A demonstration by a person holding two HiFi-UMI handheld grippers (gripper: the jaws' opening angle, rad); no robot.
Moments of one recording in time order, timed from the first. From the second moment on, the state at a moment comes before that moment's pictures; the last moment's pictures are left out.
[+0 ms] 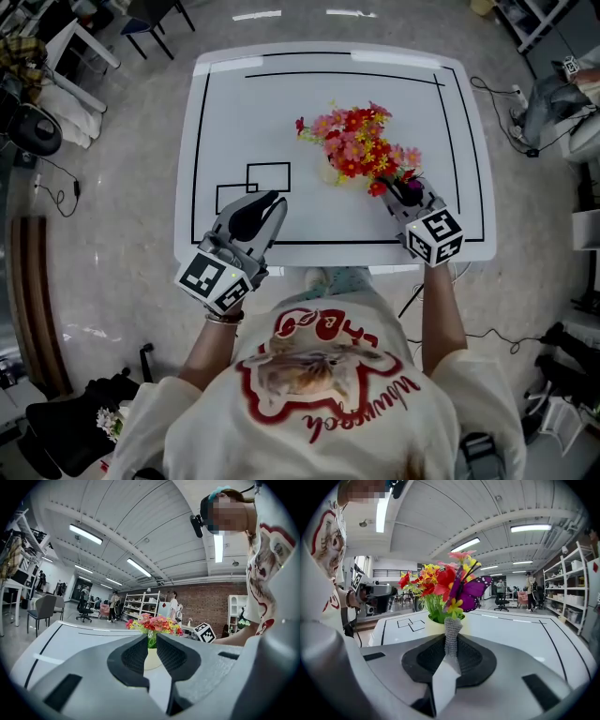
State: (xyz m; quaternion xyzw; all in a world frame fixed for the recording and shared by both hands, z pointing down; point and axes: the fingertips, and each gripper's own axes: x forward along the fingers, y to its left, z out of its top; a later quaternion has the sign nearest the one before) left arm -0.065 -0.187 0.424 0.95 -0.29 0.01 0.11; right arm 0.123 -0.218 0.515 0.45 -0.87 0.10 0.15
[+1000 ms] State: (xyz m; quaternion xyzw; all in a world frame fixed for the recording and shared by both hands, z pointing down) left arm -0.066 -0.168 0.427 0.96 -0.27 -0.01 0.12; right arm 0.114 -0.210 0.517 0.52 -0.83 0.14 0.13
